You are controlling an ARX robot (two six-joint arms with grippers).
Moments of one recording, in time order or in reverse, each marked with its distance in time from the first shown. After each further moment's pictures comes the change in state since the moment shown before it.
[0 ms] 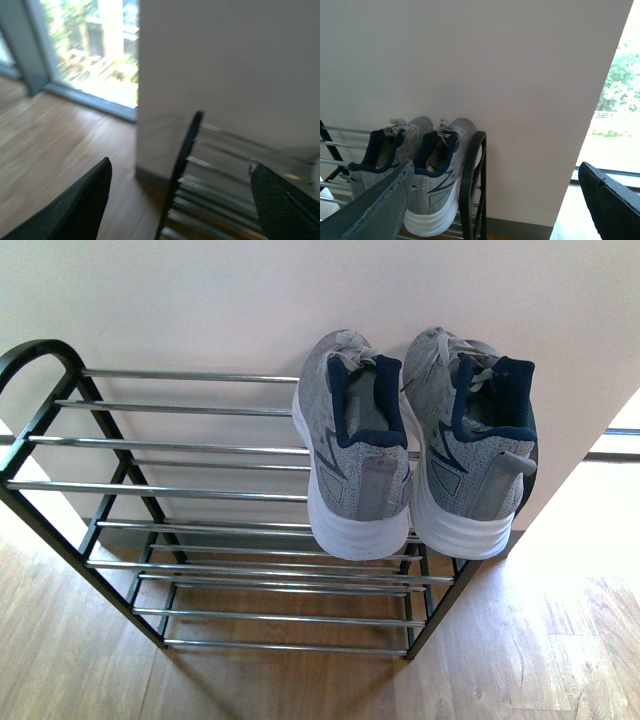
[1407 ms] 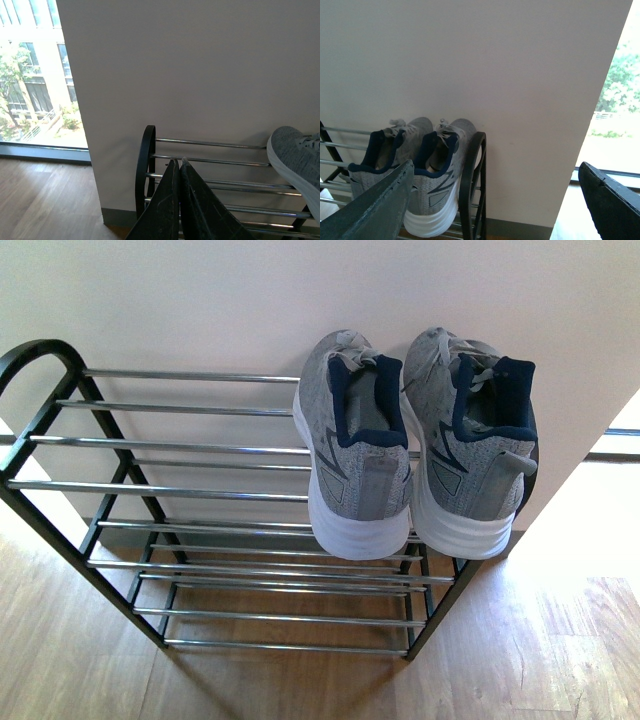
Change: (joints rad) left arm 0.126 -0.242 -0.290 0.225 0.377 0.186; right arm 0.000 -0.001 0.000 0.000 0.000 0.000
